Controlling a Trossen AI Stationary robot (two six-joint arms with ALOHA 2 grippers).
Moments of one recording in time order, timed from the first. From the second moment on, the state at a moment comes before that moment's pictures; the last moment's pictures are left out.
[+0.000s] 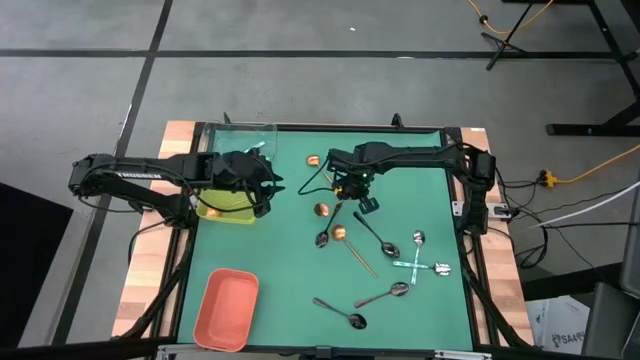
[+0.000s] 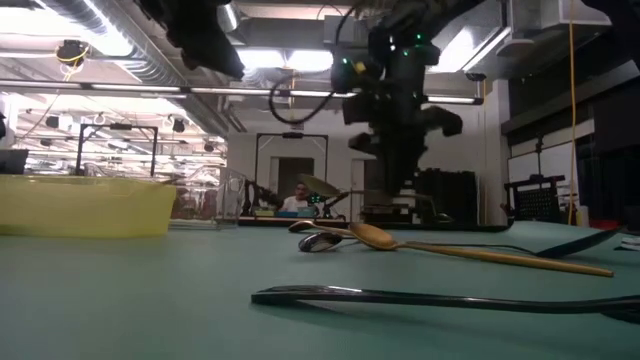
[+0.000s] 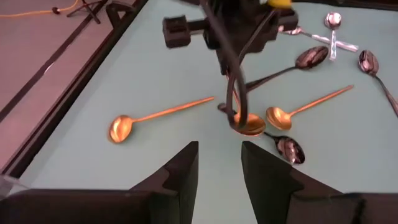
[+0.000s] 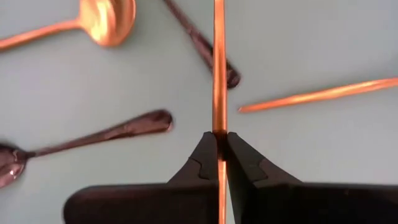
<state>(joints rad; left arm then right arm) 0.08 1.07 0.92 -0.50 -0.20 -0.13 -0.23 1.91 1.47 -0.97 -0.14 -0.70</state>
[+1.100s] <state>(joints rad) 0.03 1.38 0.92 -0.10 -0.08 -0.23 -0.20 1.83 1.49 -1.02 -0.04 -0.68</state>
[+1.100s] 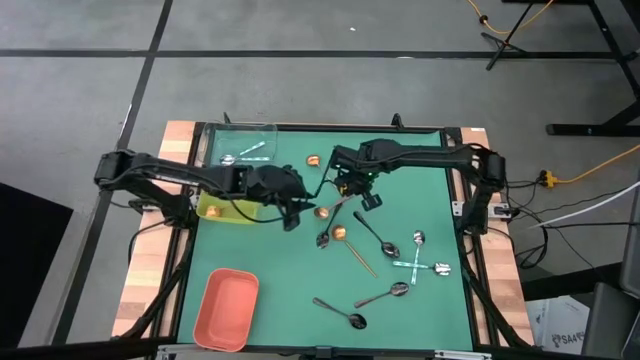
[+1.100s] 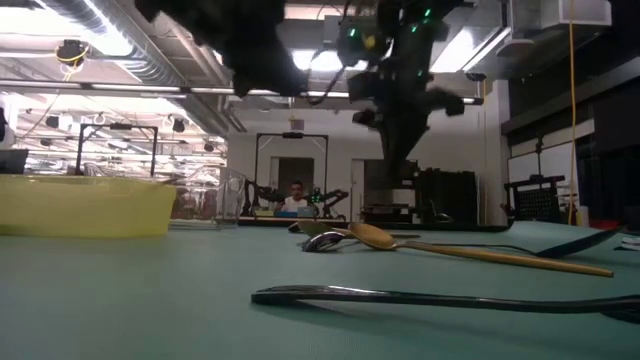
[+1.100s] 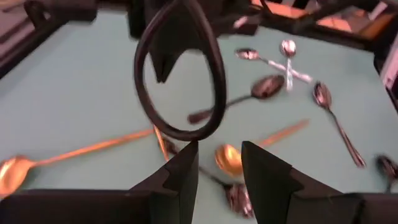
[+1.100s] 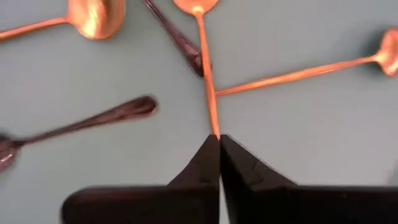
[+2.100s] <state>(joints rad) 0.10 1.89 1.11 0.11 -0.10 -0.24 -0.20 1.46 1.49 -1.03 0.06 -0.52</state>
